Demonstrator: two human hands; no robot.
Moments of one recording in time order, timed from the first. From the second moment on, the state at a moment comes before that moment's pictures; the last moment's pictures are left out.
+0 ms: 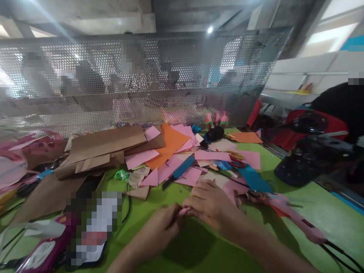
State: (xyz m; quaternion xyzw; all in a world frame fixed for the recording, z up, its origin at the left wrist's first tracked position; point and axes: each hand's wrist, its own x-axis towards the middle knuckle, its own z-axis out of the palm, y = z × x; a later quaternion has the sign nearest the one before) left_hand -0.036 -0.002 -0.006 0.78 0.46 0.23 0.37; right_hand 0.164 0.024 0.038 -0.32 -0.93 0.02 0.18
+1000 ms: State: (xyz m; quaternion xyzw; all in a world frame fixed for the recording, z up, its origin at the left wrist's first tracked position) left_hand -0.034 0.001 -0.020 0.85 0.50 0.18 0.04; right_hand 0.164 0.023 0.031 -0.38 -0.88 0.18 0.23
